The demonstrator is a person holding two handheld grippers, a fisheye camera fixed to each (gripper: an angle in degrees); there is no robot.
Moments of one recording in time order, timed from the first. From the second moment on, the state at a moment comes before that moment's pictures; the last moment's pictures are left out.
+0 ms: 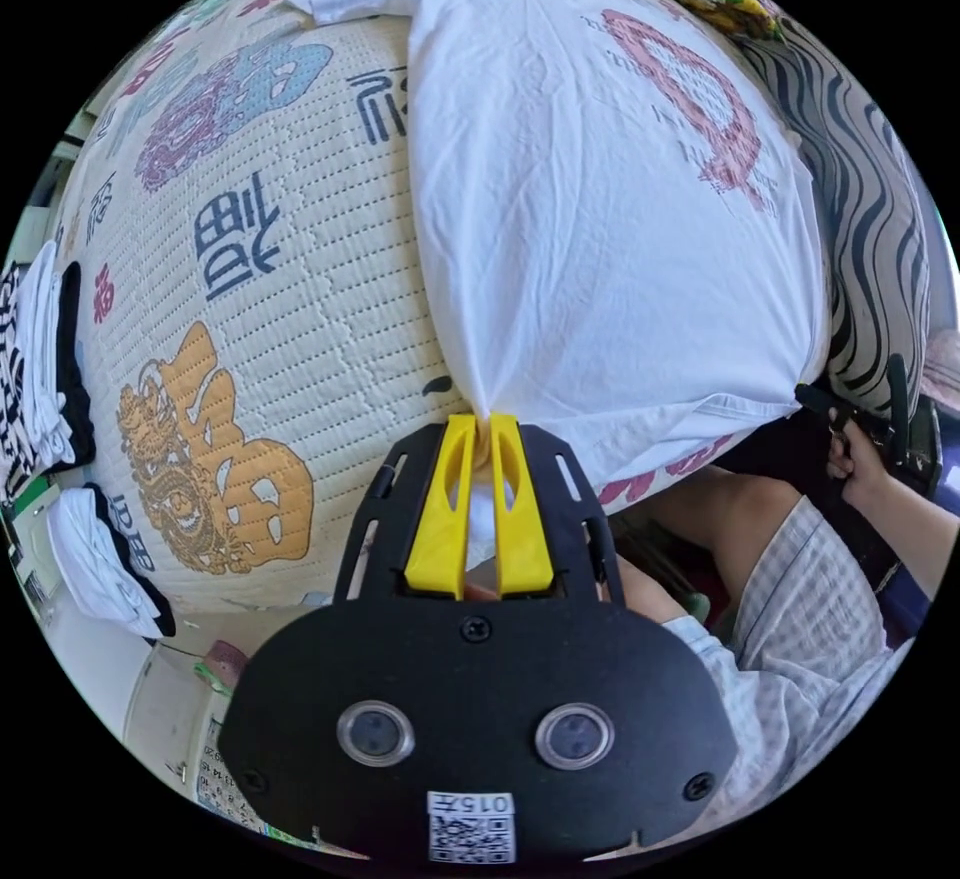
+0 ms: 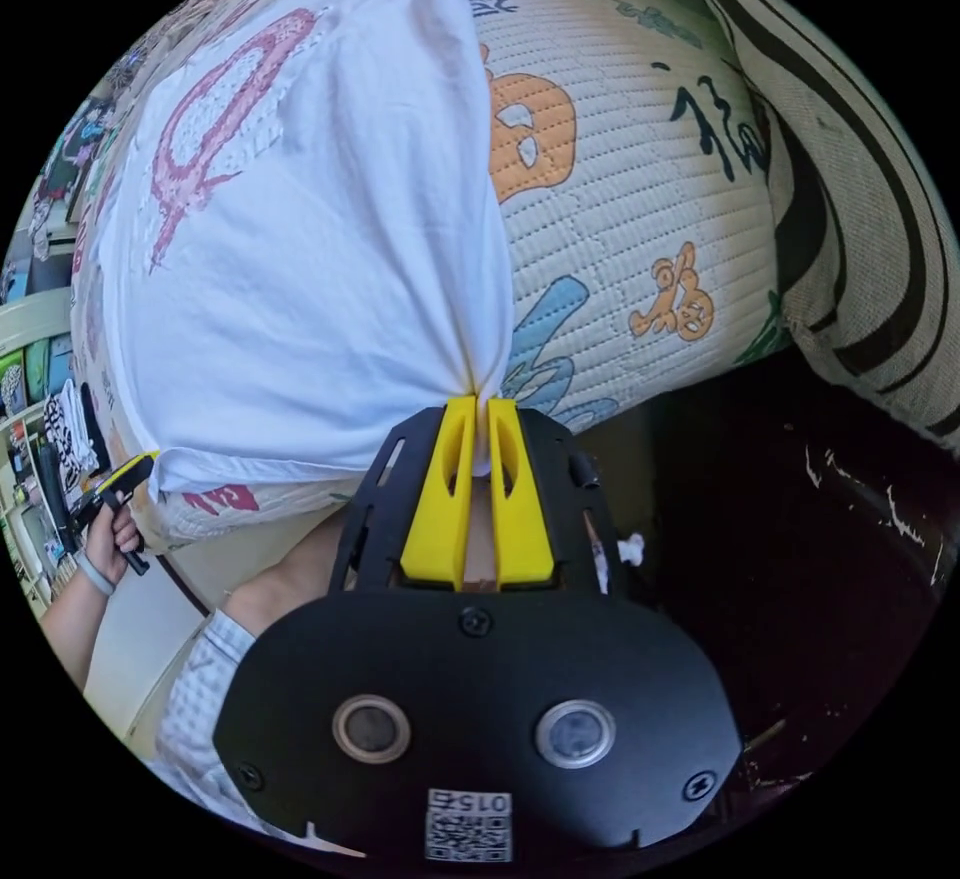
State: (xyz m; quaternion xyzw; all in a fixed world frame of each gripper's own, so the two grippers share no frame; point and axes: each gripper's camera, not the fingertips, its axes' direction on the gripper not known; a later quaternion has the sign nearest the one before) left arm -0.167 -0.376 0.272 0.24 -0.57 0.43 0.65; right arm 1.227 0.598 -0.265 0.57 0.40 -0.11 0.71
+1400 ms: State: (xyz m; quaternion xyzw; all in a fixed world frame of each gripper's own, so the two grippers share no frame) left arm 0.238 -0.626 0.831 0.11 -0.44 0.65 0.61; right arm 1.104 0.810 -0.451 0.70 0.24 -0.20 0.64
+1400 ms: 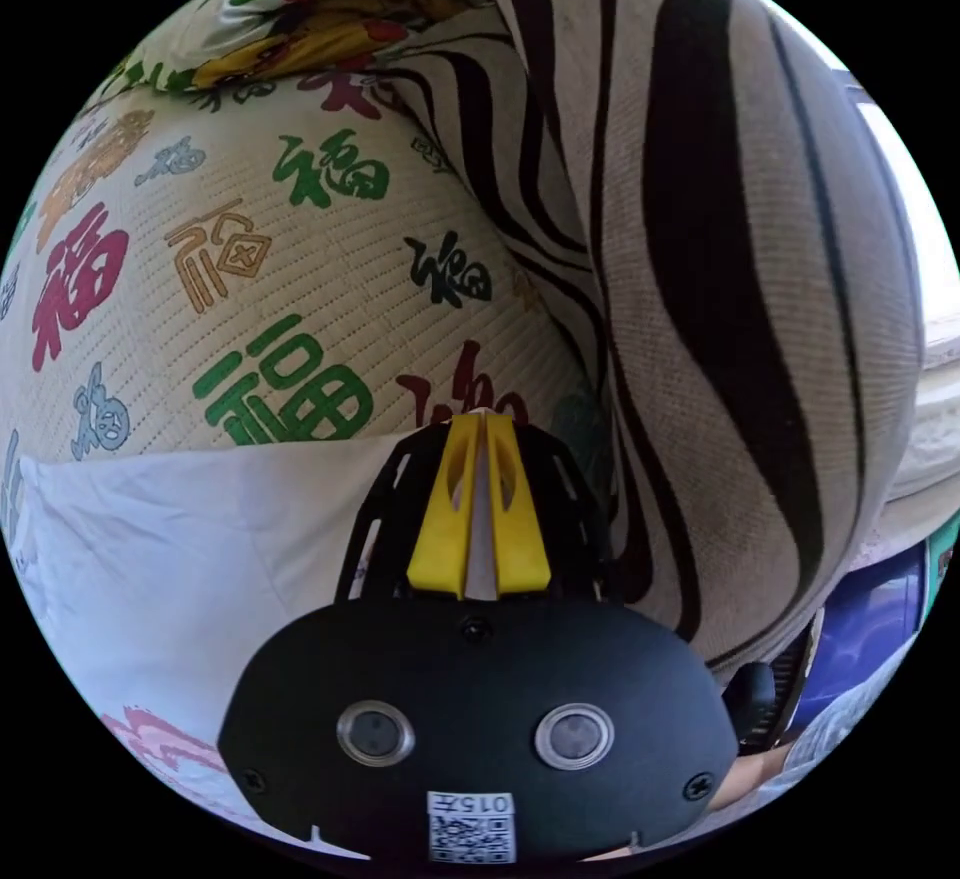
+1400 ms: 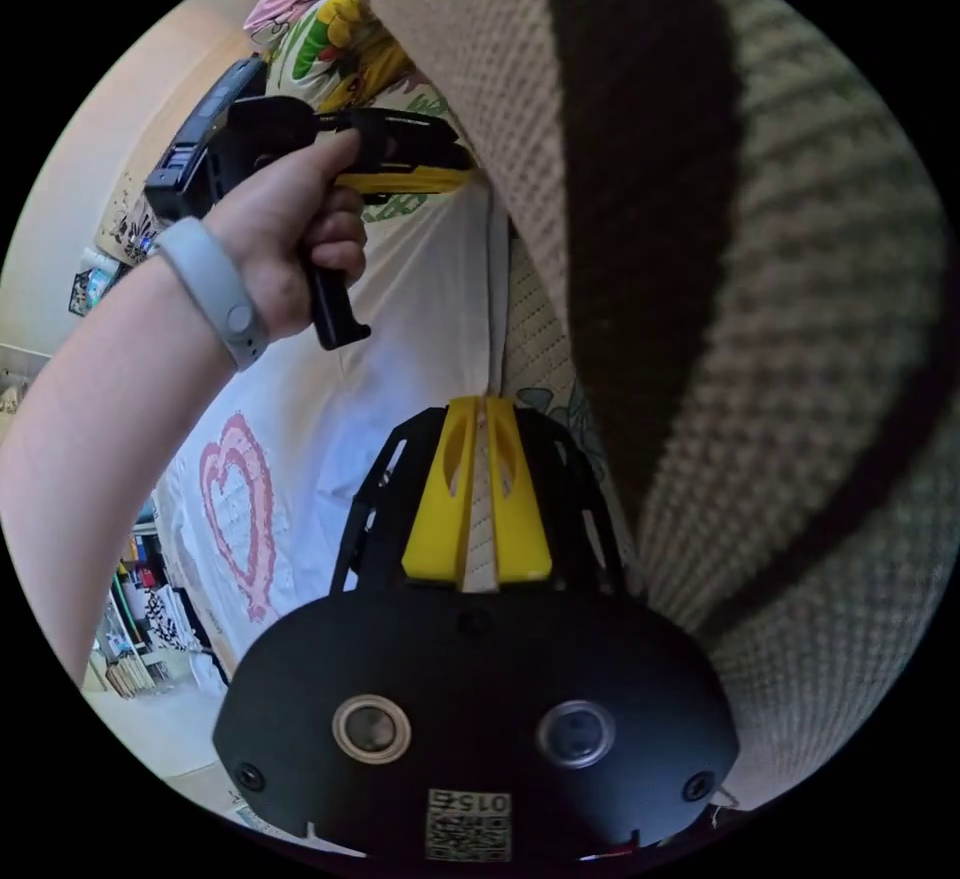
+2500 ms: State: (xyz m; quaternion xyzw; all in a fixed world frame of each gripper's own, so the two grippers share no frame) left arm 0.208 -0.666 0.448 0.21 -0.25 0.63 0.71; right arm 0.961 0.751 -0.331 0.53 0.51 -0.36 0.57
